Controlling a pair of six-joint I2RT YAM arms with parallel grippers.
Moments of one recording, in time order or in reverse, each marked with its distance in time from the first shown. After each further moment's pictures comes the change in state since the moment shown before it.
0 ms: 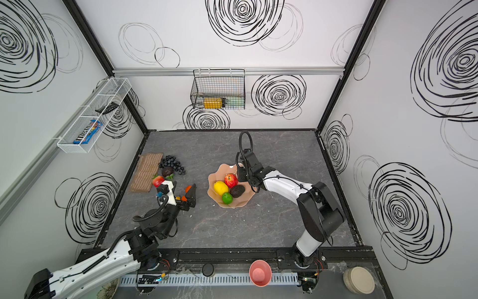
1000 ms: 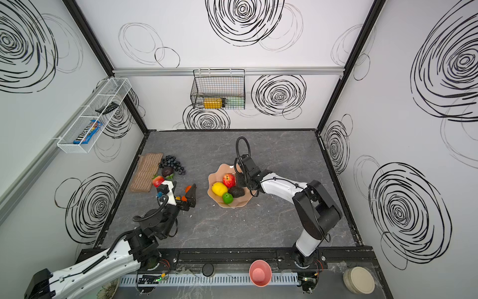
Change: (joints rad) left arm 0.001 0.000 0.000 0.000 0.000 0.000; right arm 0.035 0.027 -0.037 -0.002 -0.013 0.030
